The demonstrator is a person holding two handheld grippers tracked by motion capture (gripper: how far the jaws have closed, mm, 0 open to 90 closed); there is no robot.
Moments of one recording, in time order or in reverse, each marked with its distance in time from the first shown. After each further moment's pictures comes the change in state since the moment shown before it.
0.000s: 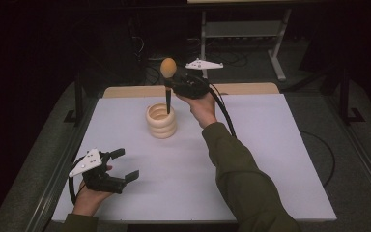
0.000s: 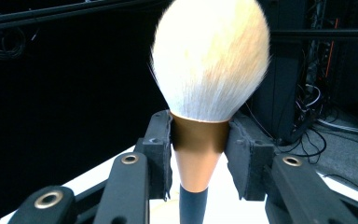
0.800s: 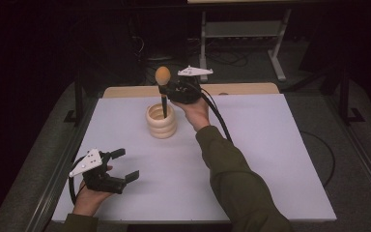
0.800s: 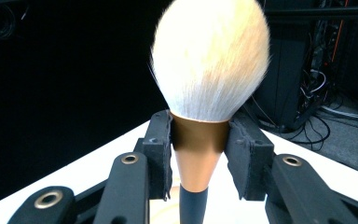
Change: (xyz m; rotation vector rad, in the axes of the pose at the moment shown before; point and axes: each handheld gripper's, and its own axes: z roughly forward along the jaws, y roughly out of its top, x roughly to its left) left arm 0.000 0.000 0.000 0.004 -0.004 0.009; right arm 0.003 -0.022 0.025 0.058 0.001 -0.003
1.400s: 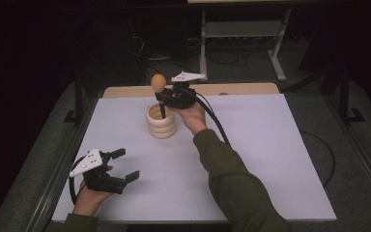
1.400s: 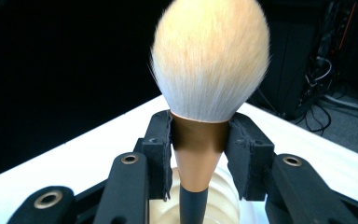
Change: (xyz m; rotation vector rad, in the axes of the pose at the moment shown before) left arm -0.001 0.000 0.000 0.002 -0.002 0.001; right arm 0.009 -0.012 0.012 0.080 0.001 -0.034
